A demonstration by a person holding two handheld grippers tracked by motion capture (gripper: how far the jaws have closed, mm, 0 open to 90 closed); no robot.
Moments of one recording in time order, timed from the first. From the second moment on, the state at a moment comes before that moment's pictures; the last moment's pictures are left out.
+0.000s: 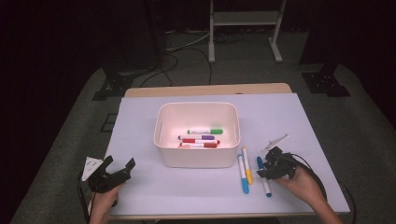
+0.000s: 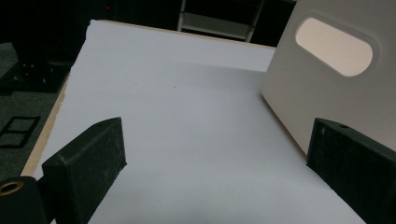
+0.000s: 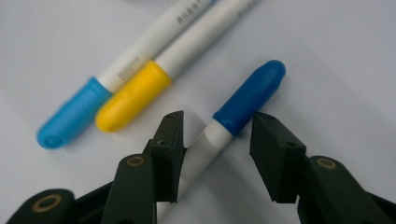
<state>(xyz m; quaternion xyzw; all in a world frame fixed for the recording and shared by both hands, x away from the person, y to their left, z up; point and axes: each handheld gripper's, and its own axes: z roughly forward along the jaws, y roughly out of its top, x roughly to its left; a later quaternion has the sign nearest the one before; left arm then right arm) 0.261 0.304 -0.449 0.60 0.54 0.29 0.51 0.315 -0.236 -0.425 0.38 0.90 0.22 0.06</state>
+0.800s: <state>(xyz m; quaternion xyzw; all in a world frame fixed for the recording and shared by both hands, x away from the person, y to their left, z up) 0.261 0.302 -0.449 0.60 0.54 0.29 0.51 0.310 -0.282 -0.428 0.41 0.89 0.21 0.07</state>
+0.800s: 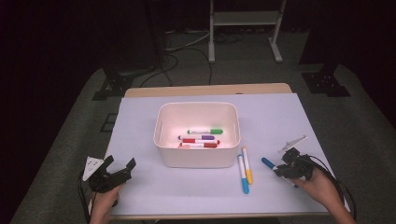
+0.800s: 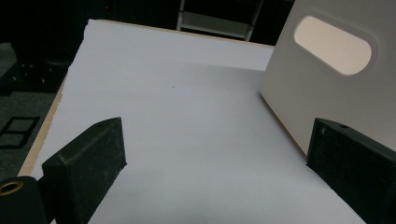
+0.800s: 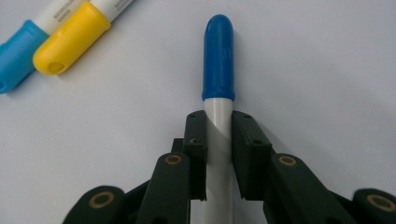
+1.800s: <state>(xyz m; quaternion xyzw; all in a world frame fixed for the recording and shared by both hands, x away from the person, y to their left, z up) 0.261 0.302 -0.449 0.60 0.54 0.29 0.51 0.331 -0.253 -0.266 0.31 0.89 0.33 0.03</state>
